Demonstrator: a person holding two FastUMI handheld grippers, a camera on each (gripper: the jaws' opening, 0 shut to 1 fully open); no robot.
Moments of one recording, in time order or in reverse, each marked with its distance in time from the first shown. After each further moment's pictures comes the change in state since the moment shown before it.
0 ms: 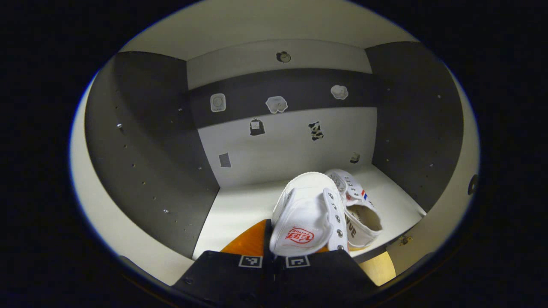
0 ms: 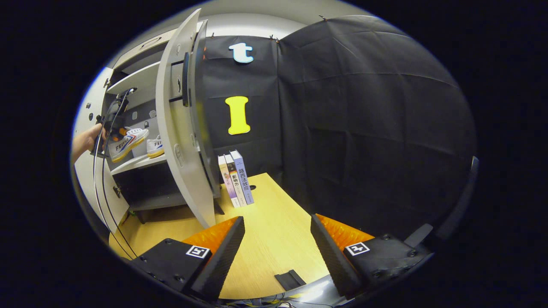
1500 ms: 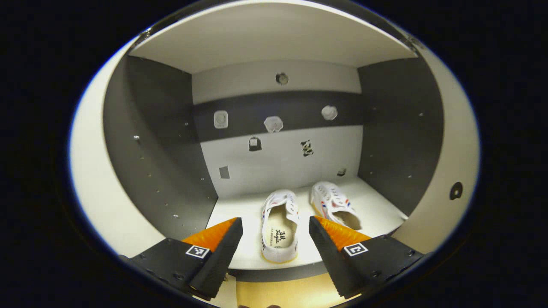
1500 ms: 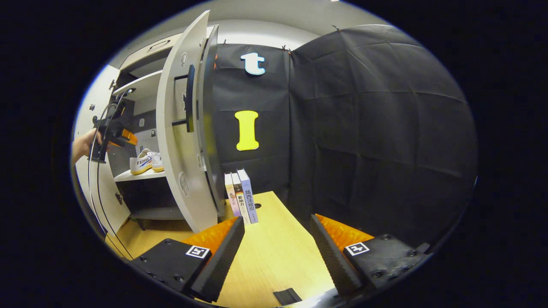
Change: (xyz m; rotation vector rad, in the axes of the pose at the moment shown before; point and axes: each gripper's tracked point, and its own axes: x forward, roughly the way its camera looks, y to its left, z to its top) left arm -0.091 -0.004 0.020 -0.014 -0.174 -0.072; right arm 0.030 0.027 0.060 -0.052 -0.112 0.108
